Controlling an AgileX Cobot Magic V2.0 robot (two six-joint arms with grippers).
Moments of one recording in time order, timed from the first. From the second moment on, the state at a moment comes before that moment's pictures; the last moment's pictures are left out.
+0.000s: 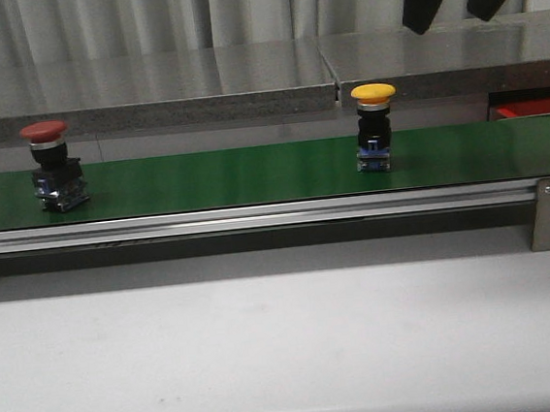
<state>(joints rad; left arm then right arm) -0.12 0.59 -0.75 -0.19 0.75 0.17 0.23 1.67 -1.58 0.16 1.05 -0.20</state>
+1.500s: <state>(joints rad) -0.12 0.59 -0.75 -0.19 0.75 0.17 0.14 1.68 -1.55 0.18 0.97 -0.20</state>
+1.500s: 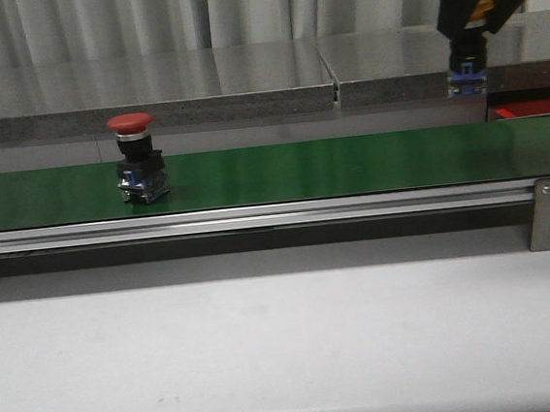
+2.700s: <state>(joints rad) -0.12 0.59 -0.75 -0.19 0.75 0.17 -0.45 1.63 -1.29 0.18 0.74 -0.06</state>
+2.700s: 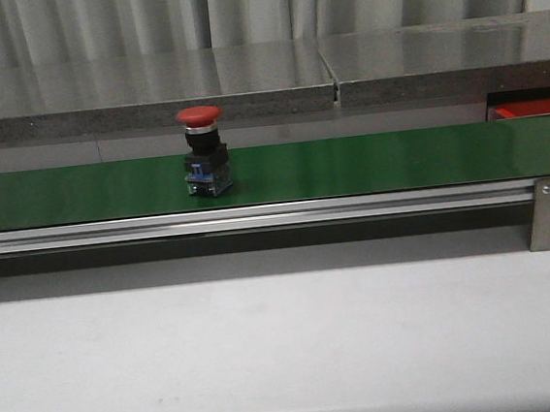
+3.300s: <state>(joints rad) -0.12 0.59 -0.75 -0.19 0.75 0.17 -0.45 1.83 -1.29 0.23 0.57 -0.04</state>
